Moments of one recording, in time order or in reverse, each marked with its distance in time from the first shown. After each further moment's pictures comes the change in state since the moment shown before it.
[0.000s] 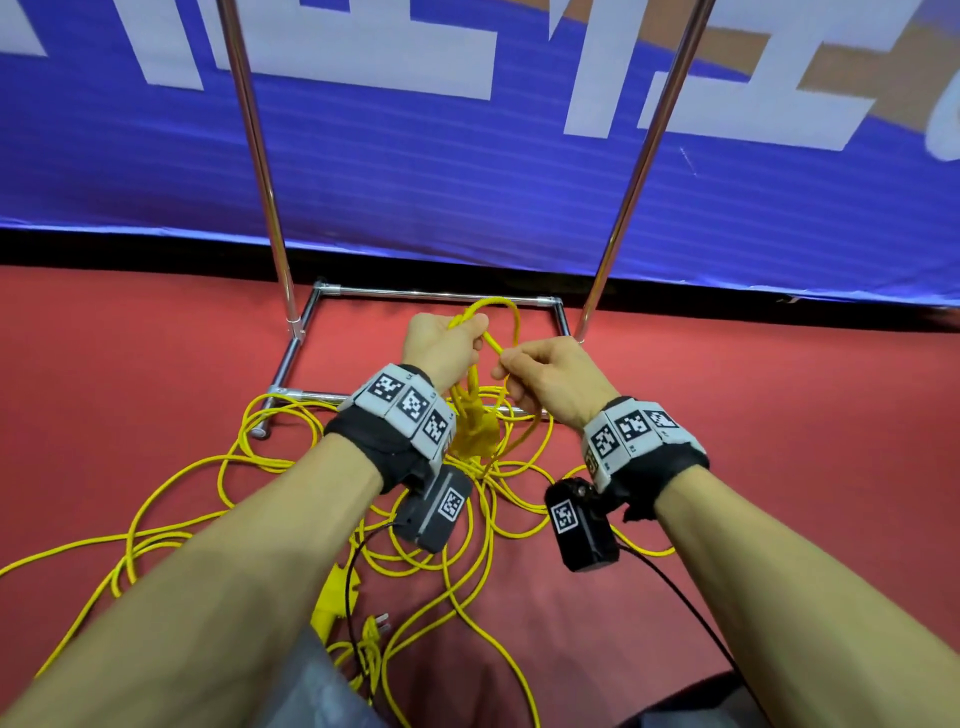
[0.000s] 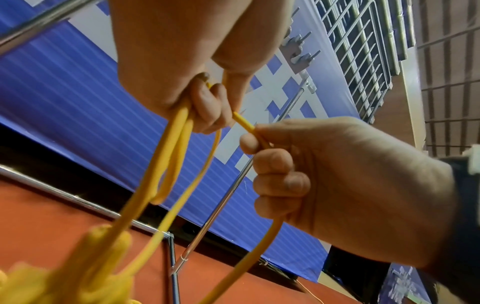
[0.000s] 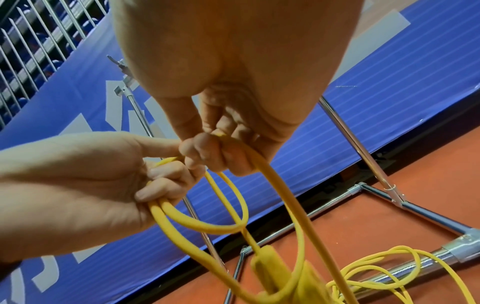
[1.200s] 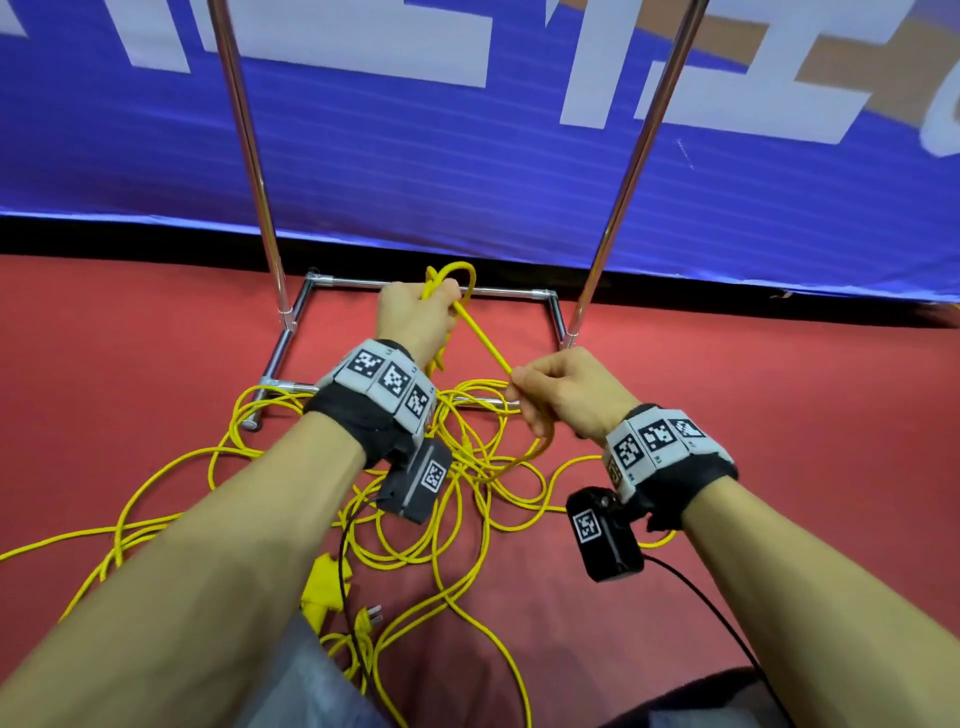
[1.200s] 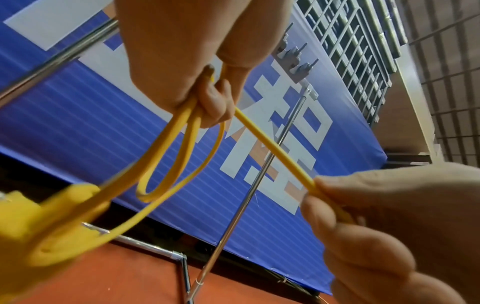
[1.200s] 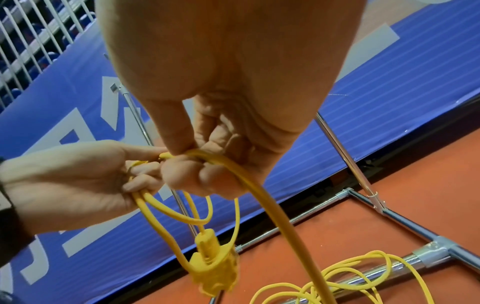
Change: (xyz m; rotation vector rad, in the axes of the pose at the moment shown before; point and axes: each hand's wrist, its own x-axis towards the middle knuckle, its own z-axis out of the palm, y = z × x) left_hand 0.017 0.007 -0.013 -0.083 0.085 0.096; right_hand -0.018 0.010 -0.015 0.023 -0.136 0.035
